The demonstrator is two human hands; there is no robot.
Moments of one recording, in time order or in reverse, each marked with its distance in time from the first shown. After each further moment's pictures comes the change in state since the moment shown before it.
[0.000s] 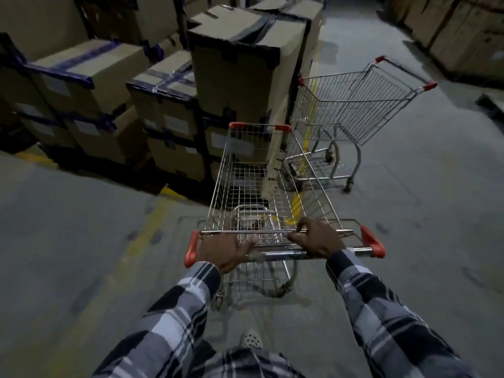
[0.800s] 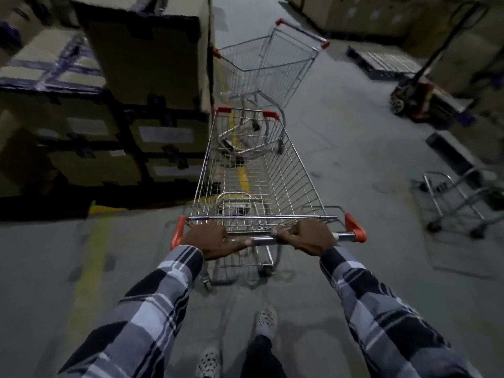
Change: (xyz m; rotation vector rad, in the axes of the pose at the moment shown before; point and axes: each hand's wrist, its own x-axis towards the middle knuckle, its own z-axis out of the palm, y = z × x) left_hand 0.041 -0.090 -0.026 0.130 -0.196 0.490; right_hand -0.089 -0.097 0.040 -0.111 0.032 0.298
